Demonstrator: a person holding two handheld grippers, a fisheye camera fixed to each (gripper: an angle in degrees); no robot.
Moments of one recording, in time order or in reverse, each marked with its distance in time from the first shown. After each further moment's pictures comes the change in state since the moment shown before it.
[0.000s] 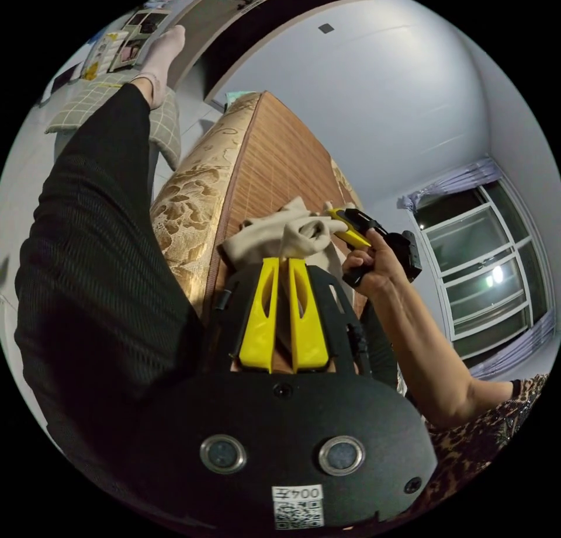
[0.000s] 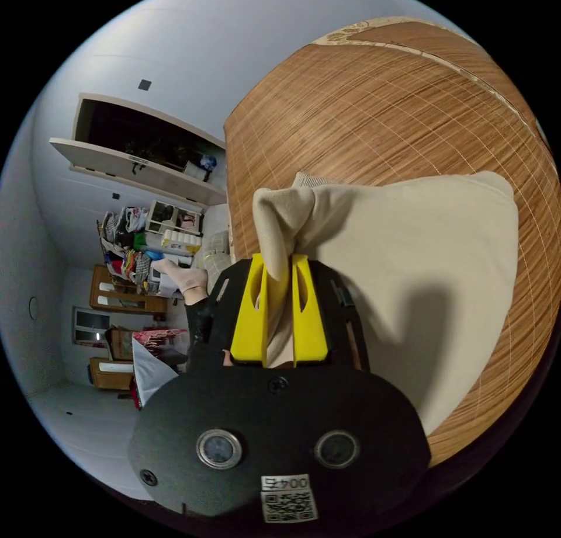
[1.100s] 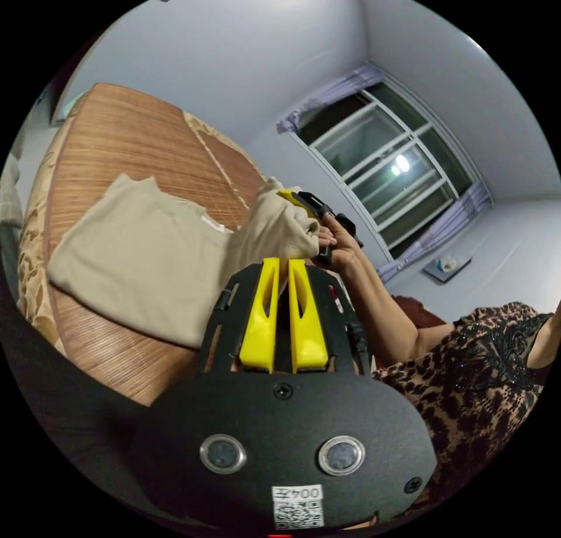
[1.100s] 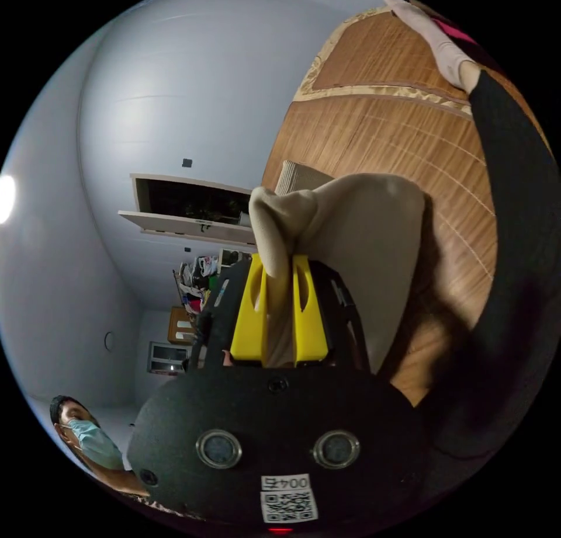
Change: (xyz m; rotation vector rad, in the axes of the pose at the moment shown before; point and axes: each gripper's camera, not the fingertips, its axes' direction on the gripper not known) left arm 0.160 0.133 0.020 -0.255 0.425 0.463; right arm 0.184 0.034 -0.280 0.168 -0.379 0.172
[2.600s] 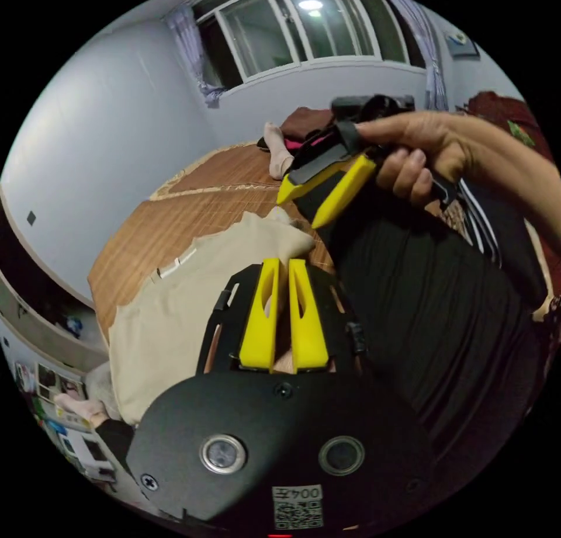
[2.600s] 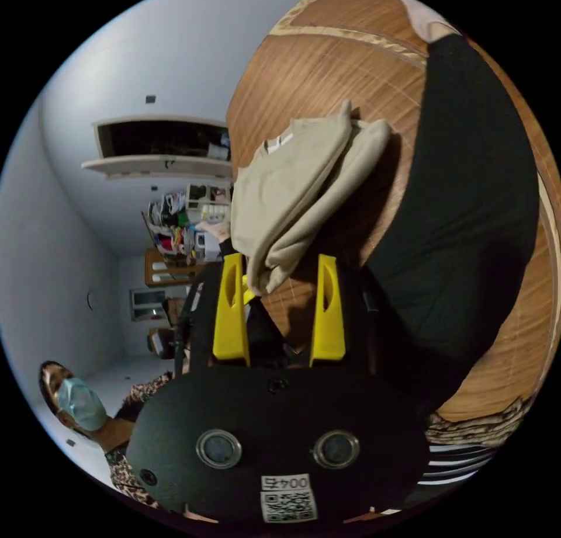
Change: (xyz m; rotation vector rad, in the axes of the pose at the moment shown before) left arm 0.193 0.064 0.268 -0.293 -0.615 0.834; right arm 0.102 -0.071 -0.081 -0.402 0.172 -0.038
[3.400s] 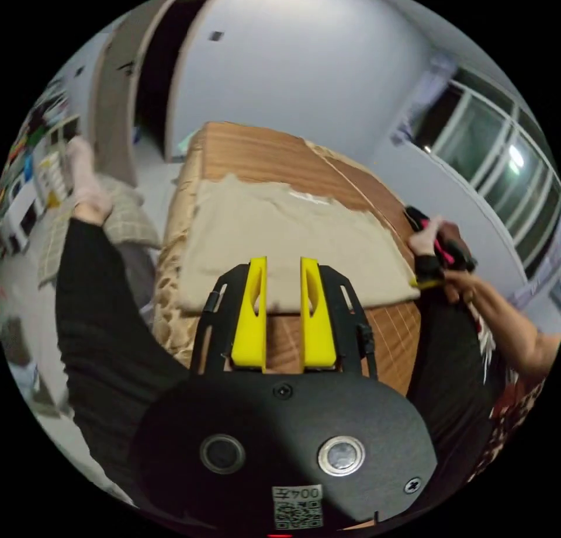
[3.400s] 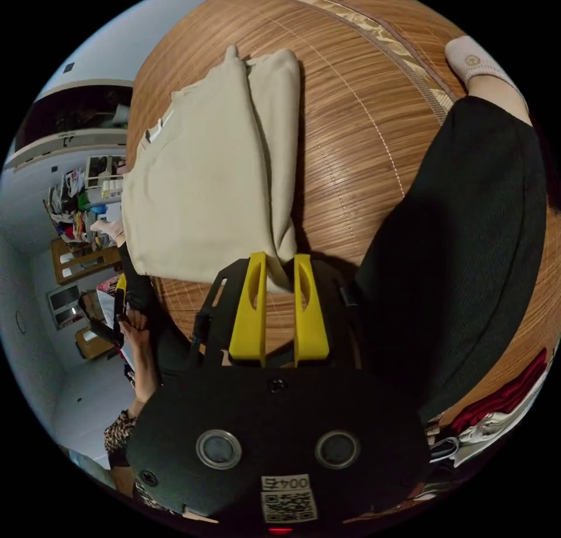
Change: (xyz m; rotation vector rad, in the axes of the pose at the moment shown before) left arm -0.312 0.195 -0.038 0.056 -0.070 -0.885; right arm 0.044 -0.162 0.049 -0.210 0.503 0.095
